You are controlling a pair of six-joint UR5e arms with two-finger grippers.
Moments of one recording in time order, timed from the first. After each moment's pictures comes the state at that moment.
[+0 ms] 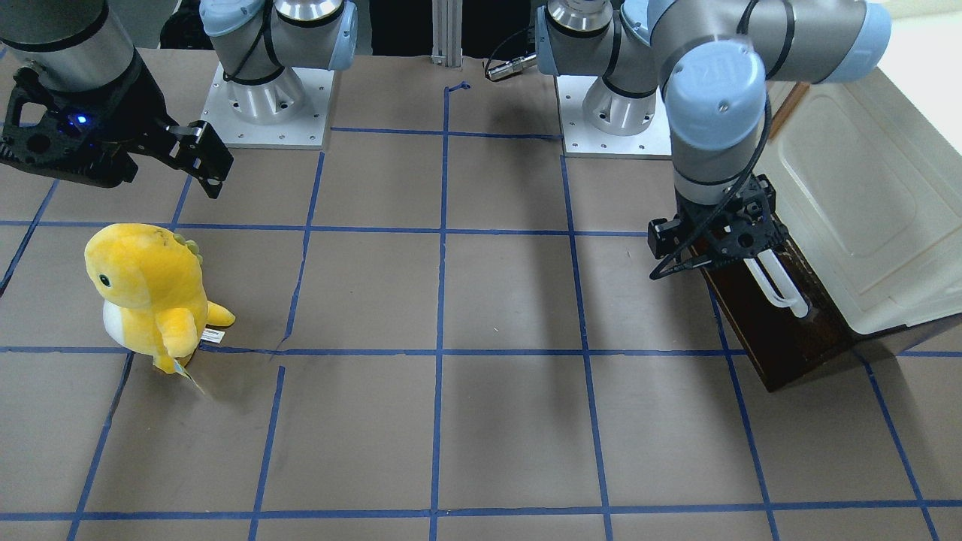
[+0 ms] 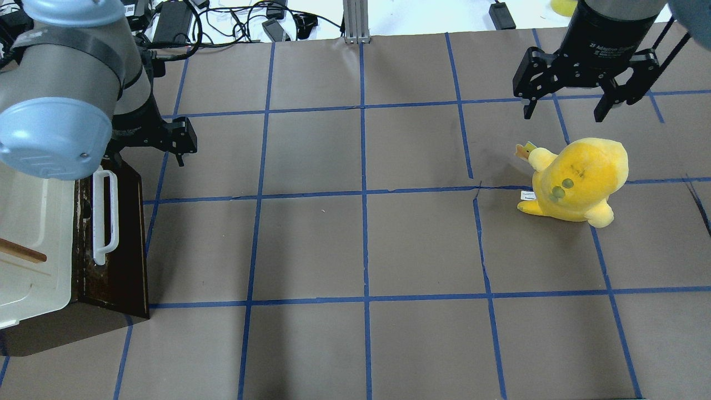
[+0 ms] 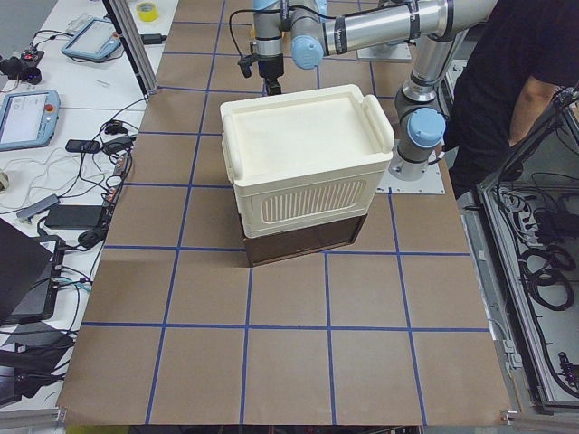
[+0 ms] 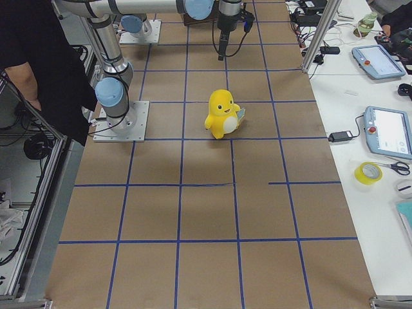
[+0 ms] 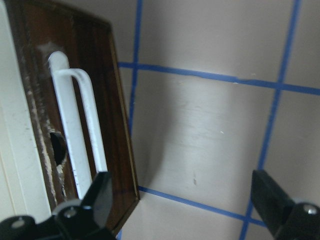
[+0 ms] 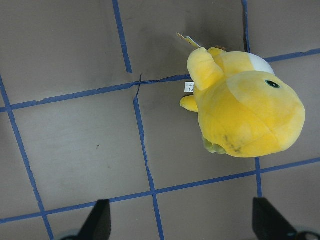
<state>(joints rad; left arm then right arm) -1.58 -1.69 -1.78 -1.38 2.09 -0.30 1.51 -1.53 1.48 -1.44 -1.63 0.11</state>
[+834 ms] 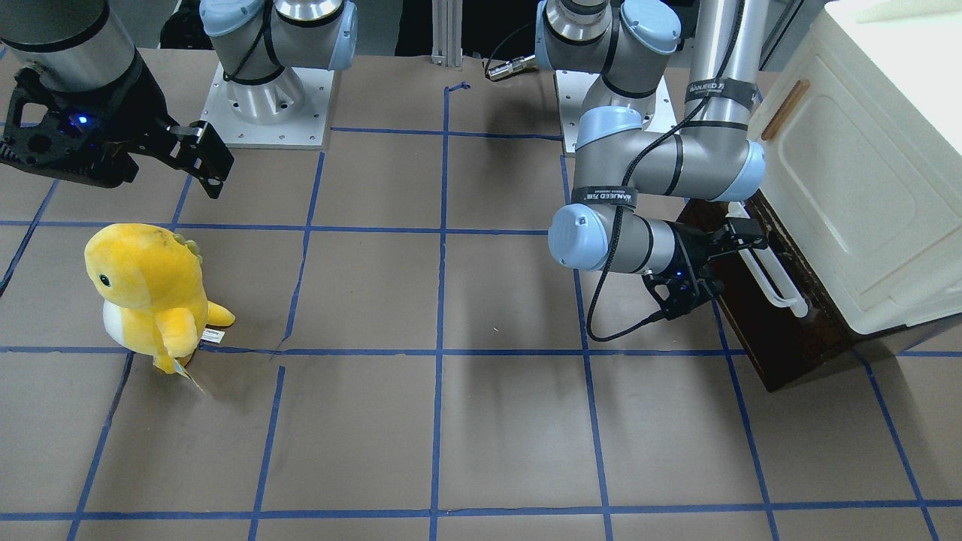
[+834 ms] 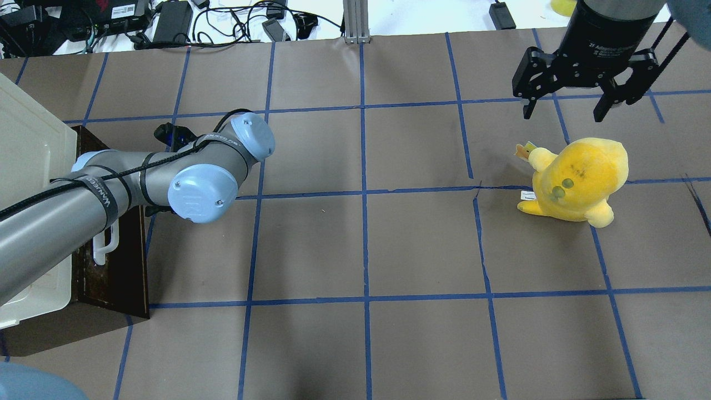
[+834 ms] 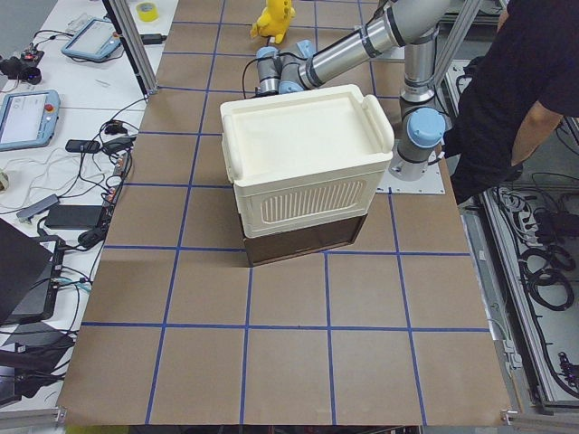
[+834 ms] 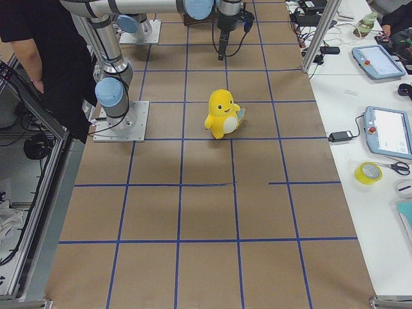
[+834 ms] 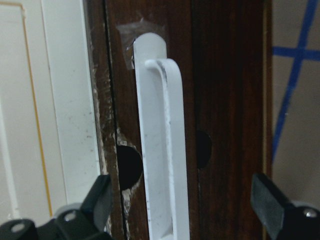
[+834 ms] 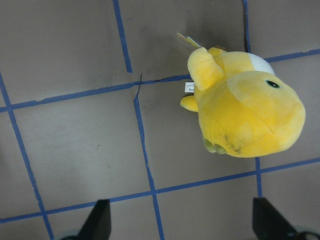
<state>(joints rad) -1.66 -1.91 -1.95 -1.40 2.70 -0.56 1.51 -1.53 1.48 -1.44 -1.63 0.11</state>
